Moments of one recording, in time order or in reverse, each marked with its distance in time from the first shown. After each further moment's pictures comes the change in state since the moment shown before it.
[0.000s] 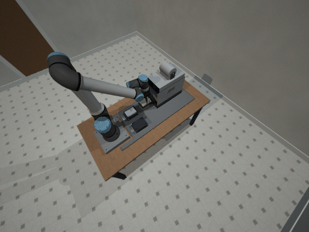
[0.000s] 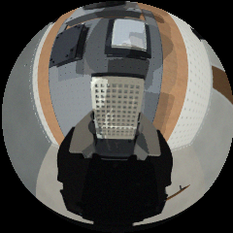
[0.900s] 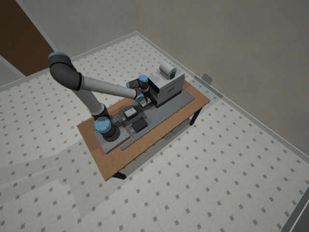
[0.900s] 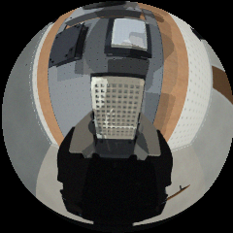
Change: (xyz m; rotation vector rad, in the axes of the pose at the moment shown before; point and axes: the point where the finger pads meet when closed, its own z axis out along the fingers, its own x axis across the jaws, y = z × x) arm 0.000 0.000 0.005 0.000 0.000 0.000
